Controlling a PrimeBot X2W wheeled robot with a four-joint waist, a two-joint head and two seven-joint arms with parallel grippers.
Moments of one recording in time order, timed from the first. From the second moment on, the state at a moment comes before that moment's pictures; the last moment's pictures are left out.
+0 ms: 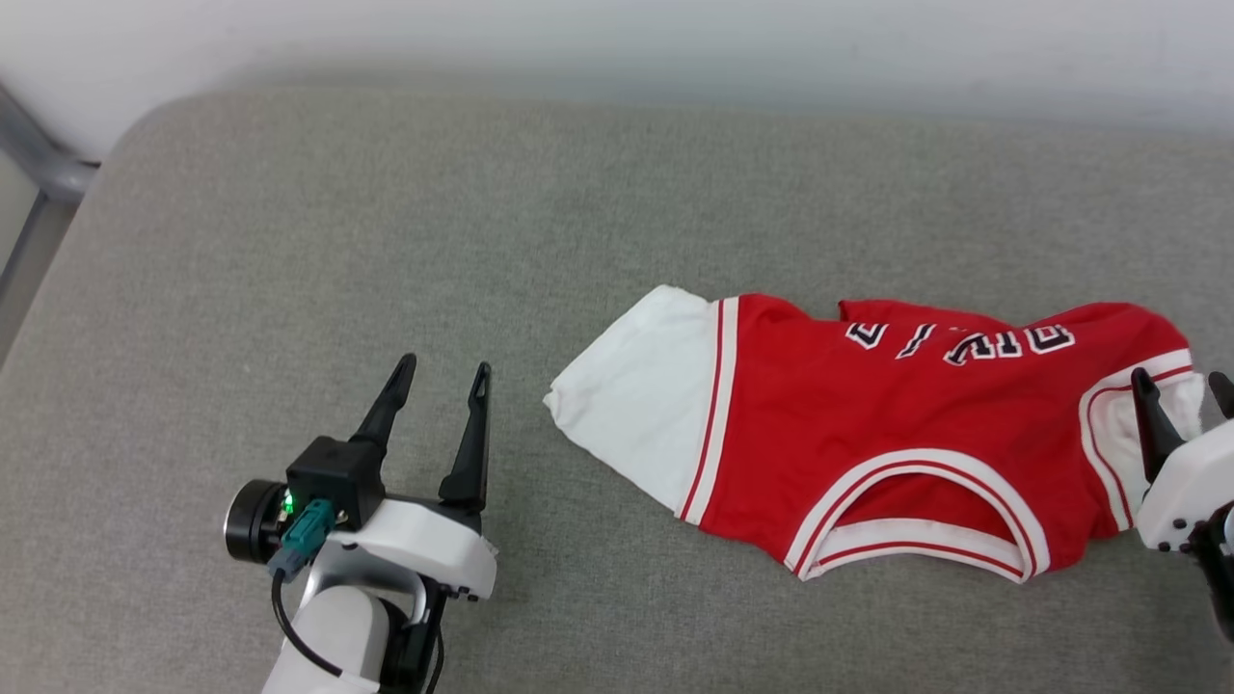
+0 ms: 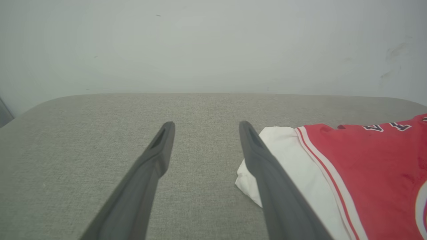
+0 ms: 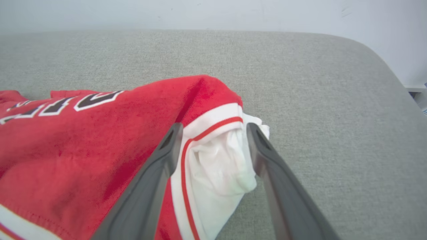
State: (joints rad) left arm -0.24 0.10 -0.17 0.25 -0.20 -0.07 -0.26; right arm -0.30 -0.26 -0.23 0.31 0.18 0.13 0.26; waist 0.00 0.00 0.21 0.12
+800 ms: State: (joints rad) left arm -0.11 0.14 -0.15 0.30 -0.21 -0.05 -0.20; right arm 0.07 -0.06 -0.10 -0.05 0.13 0.13 -0.02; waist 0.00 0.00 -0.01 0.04
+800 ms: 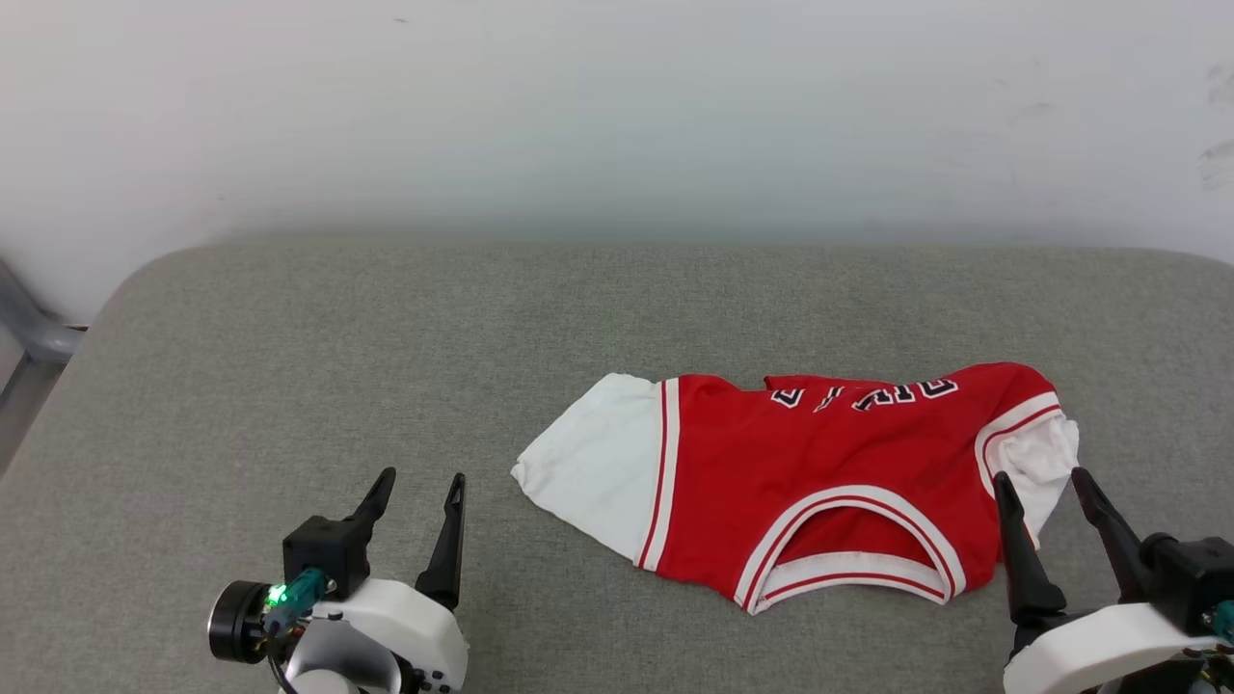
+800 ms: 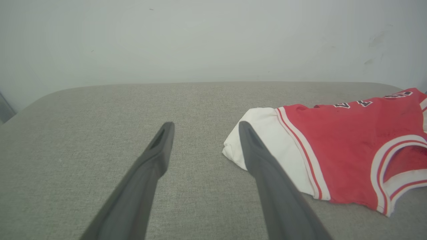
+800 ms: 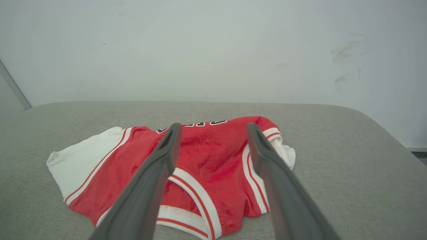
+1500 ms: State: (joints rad) left arm -0.48 0.19 -0.23 0.51 -0.43 -0.12 0.57; right arm 0.02 -0.05 -0.07 -0.09 0.15 0.13 0.01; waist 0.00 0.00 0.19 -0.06
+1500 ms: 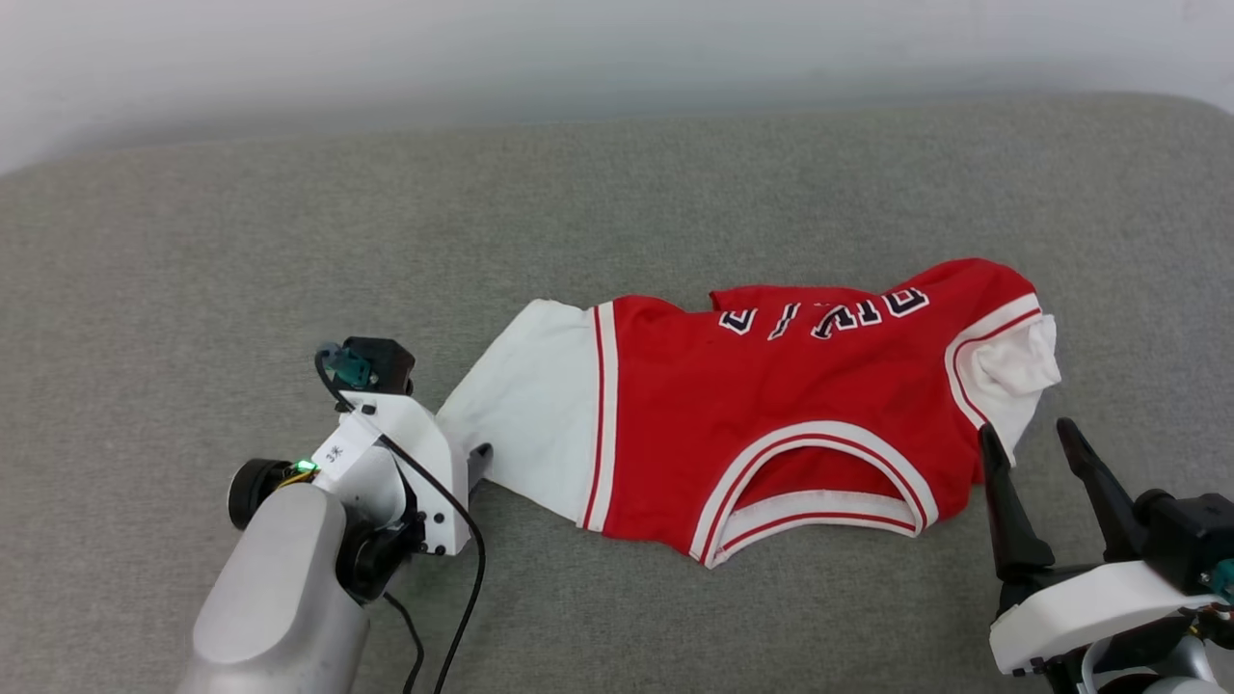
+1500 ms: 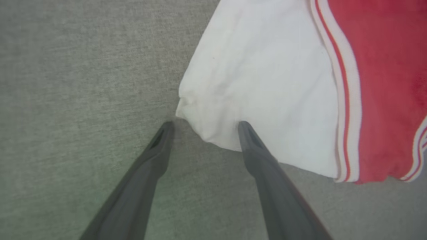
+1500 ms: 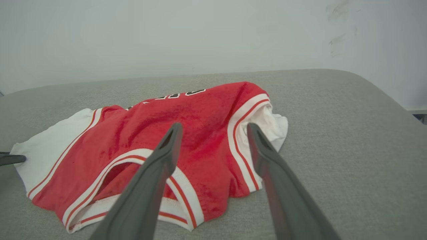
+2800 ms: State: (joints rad) left arm -0.26 0.29 -0.26 0.26 -0.44 0.04 0.23; right arm -0.11 -0.17 -0.28 0.23 0.31 0.13 0.34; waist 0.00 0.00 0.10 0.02
